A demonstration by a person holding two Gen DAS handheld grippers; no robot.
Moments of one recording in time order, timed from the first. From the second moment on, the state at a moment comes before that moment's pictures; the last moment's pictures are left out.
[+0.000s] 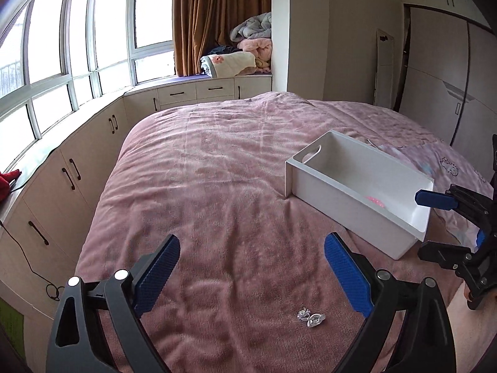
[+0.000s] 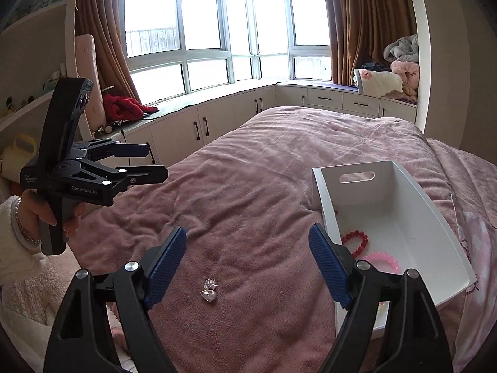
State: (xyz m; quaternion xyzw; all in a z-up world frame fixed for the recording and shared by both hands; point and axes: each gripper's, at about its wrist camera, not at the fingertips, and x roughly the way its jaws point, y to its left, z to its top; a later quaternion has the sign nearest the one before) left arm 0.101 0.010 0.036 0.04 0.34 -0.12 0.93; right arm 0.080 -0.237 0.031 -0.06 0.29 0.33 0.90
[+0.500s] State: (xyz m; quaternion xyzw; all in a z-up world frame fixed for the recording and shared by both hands) left arm 0.119 0.020 -0.071 -0.05 0.44 -0.19 0.88; right arm 0.106 -0.180 -0.064 -0.09 0.43 0.37 0.81
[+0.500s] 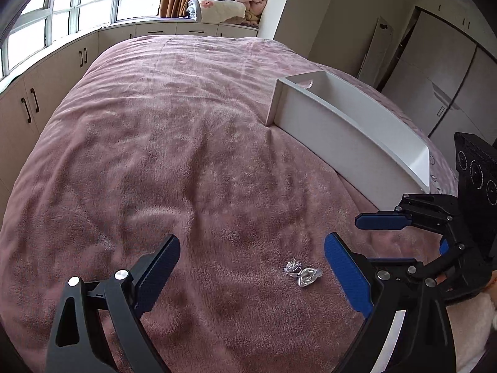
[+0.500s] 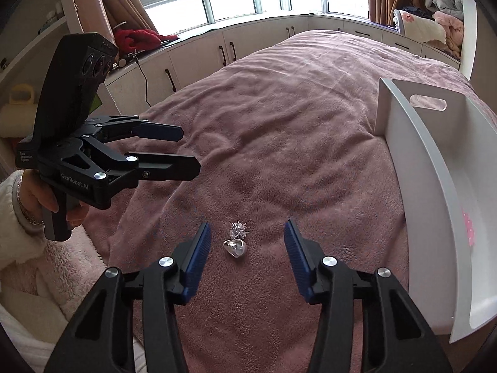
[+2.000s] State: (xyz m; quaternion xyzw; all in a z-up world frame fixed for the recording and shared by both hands) left arm 0.120 -0.014 -0.120 0.04 0.46 -0.16 0.87; right arm 0.133 -0.186 -0.107 -0.15 0.49 0.31 0.80
